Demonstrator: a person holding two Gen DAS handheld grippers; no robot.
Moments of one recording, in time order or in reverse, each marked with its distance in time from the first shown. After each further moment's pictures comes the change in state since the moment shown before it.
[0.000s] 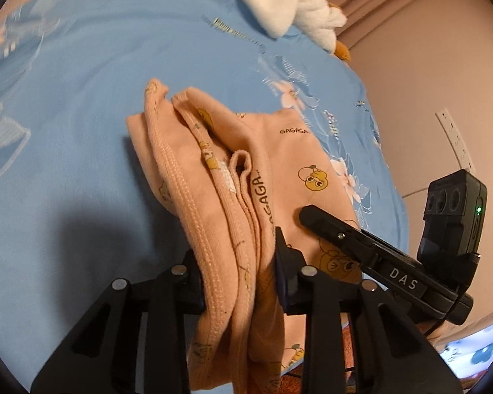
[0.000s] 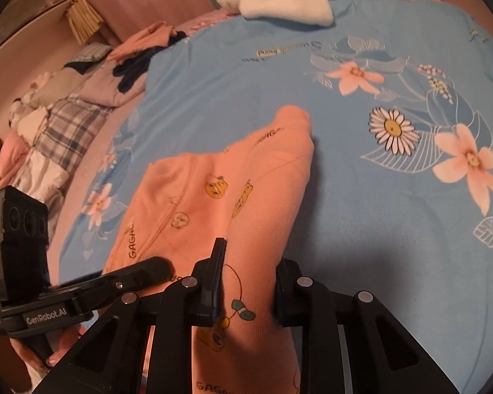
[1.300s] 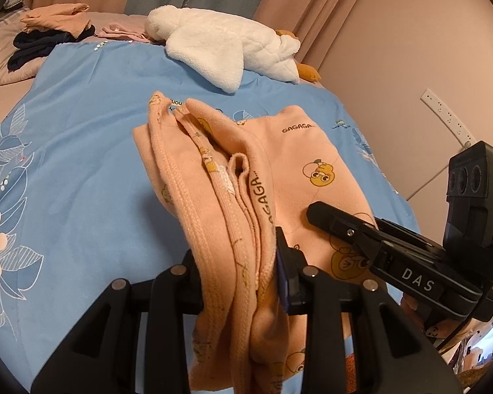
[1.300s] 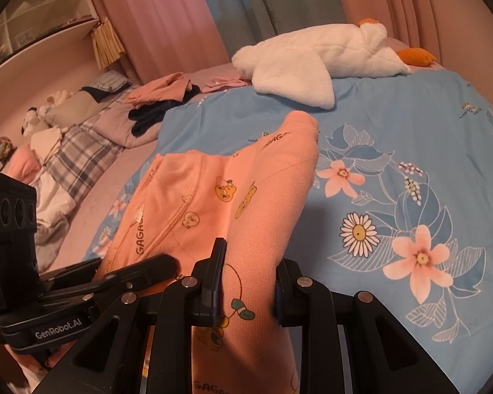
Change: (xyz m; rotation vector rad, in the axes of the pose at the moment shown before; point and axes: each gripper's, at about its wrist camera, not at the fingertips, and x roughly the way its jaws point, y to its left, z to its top) left arm -0.035 -0.075 0.038 0.234 -0.167 0.081; right arm -0.055 0.007 0.050 -0.115 -0.193 -0.035
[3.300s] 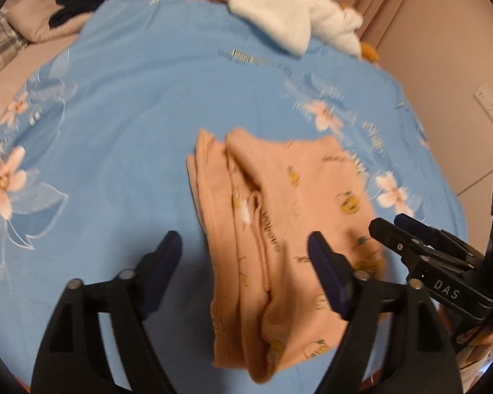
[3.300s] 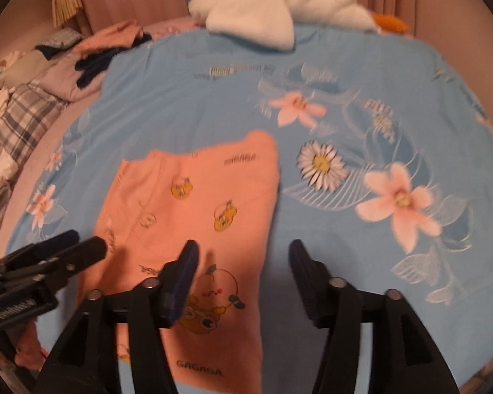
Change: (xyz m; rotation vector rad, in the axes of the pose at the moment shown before) left arm 0.030 0.046 -0.037 -0.097 0.077 0.195; right arm 0.024 -0.013 -0.041 0.001 0.127 -0.240
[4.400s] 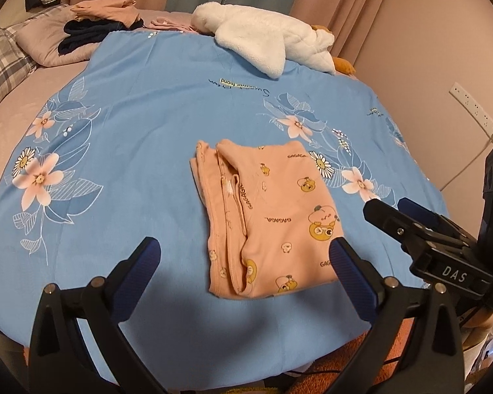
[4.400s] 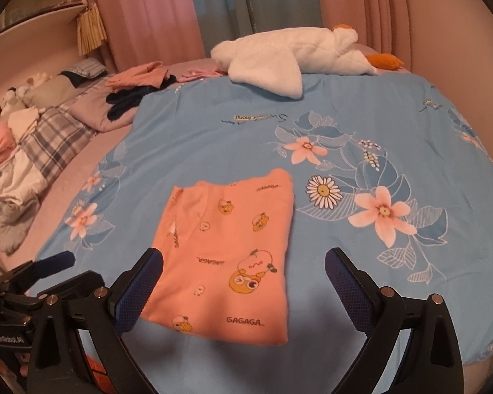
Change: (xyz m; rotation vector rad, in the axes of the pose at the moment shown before) left arm -0.074 -0.016 -0.042 0.053 -0.079 -0.015; right arm -0.064 0.027 -0.026 -0.009 -0.144 0.030
